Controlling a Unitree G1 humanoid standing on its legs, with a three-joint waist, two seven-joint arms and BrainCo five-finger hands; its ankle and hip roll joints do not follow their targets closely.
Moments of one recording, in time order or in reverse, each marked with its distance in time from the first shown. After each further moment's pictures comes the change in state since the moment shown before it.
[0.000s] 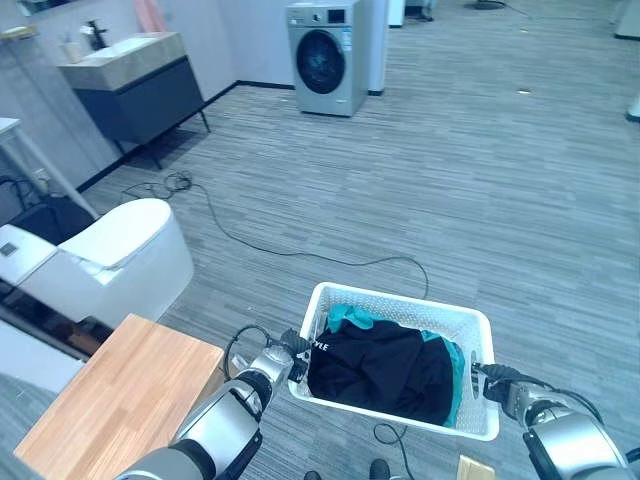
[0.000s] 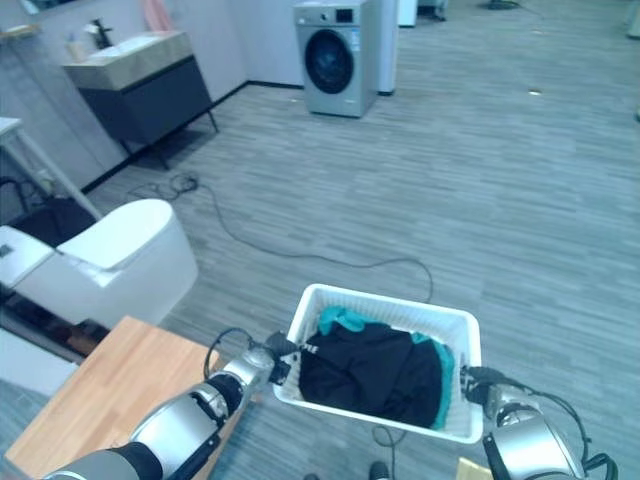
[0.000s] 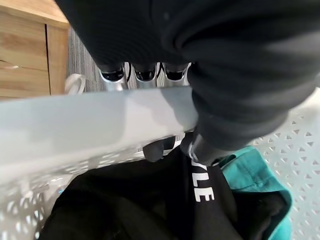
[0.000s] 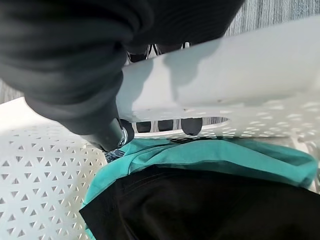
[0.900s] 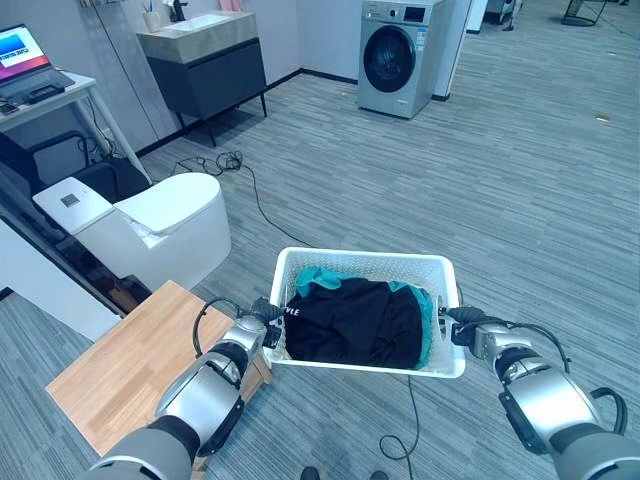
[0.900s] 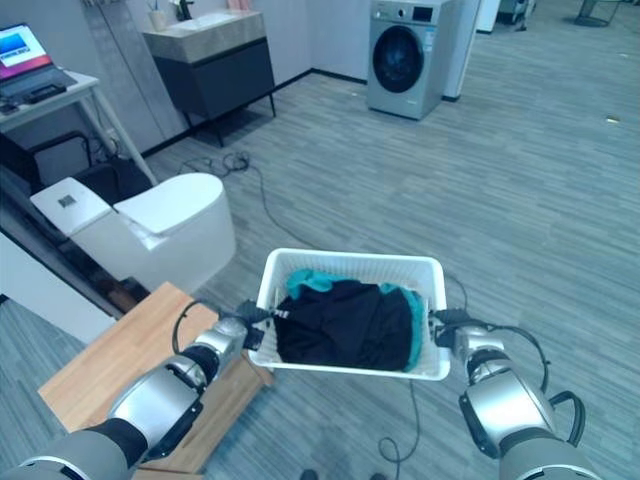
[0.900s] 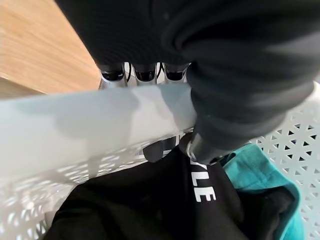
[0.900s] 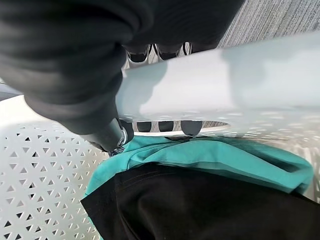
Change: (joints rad) left arm -0.129 0.125 0.085 0.042 -0.039 -0.024 -0.003; right arm -0.238 0.057 0.131 -0.053 -0.025 0.005 -0.026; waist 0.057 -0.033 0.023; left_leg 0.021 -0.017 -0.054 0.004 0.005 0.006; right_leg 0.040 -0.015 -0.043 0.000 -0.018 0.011
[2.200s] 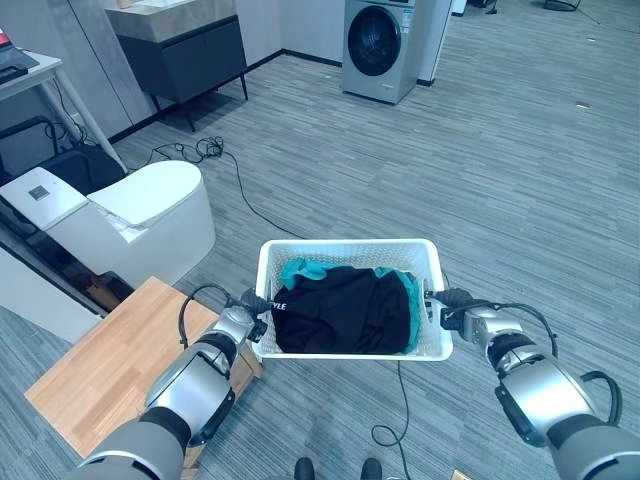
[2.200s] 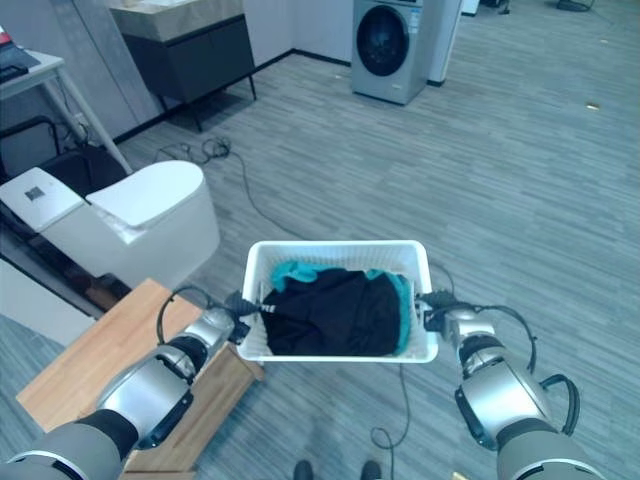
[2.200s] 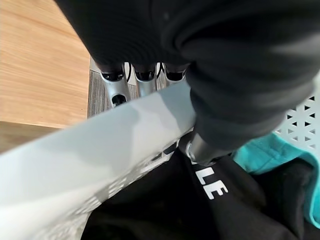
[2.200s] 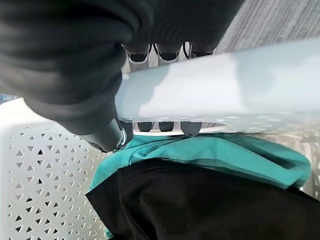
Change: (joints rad) left arm -0.042 0.068 -0.051 0.031 0.127 -0.003 -0.045; right arm -0.051 0.006 0.089 -0.081 0.044 0.014 0.016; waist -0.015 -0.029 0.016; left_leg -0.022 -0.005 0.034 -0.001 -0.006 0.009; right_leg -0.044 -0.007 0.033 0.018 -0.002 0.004
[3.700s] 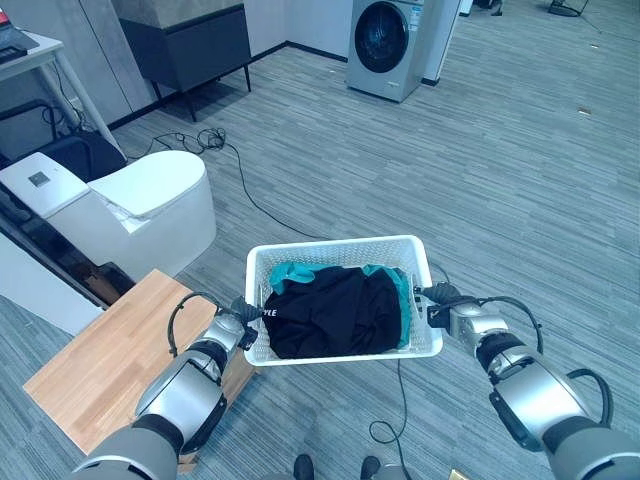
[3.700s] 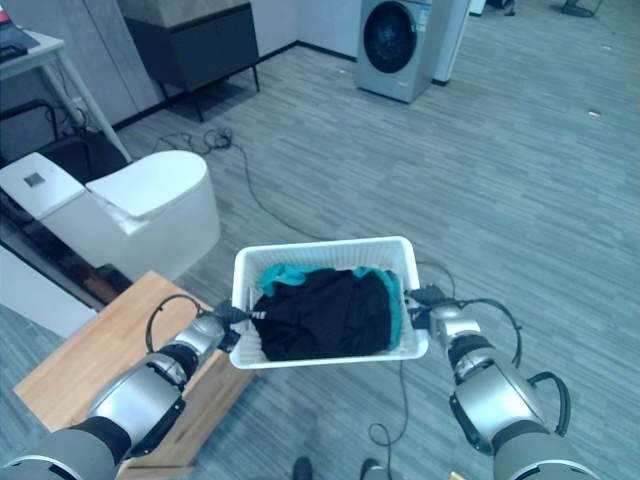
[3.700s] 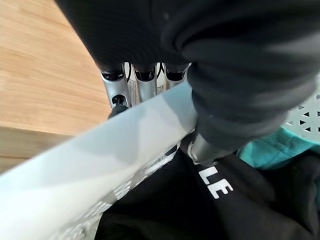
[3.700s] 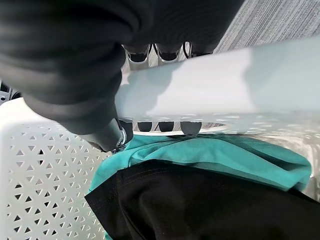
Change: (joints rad) left arm 0.044 0.027 0.006 -0.014 0.020 -0.002 0.000; right arm 0.018 0.026 0.055 -0.089 -0.001 -0.002 -0.090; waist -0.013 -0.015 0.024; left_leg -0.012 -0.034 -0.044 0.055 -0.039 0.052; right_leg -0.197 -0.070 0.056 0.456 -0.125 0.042
